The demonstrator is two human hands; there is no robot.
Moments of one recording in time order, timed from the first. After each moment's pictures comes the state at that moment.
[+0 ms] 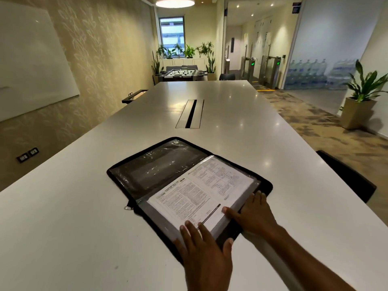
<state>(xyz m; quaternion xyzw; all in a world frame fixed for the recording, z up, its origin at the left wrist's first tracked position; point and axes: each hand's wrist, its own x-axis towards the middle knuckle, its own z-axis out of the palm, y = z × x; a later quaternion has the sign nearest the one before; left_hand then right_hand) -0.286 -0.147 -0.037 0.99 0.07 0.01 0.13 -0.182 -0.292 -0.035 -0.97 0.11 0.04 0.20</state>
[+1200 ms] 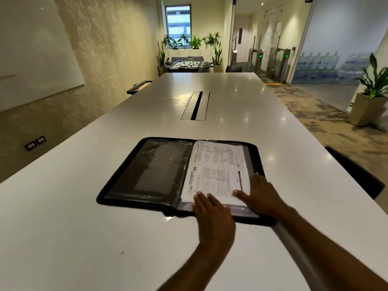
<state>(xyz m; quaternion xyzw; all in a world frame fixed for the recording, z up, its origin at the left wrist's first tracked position) -0.211 -0.169 -0.061 0.98 0.06 0.09 0.16 -0.145 -0.319 -0.037 -0.99 0.00 0.01 0.14</state>
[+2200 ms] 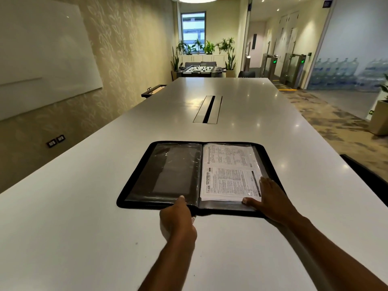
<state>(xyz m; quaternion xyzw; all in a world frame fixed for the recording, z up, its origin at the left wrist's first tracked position) -0.222 -0.067 -0.019 0.53 0.46 0.15 0.70 -0.149 -0.328 -0.047 -0.98 -0.08 -0.09 0.19</state>
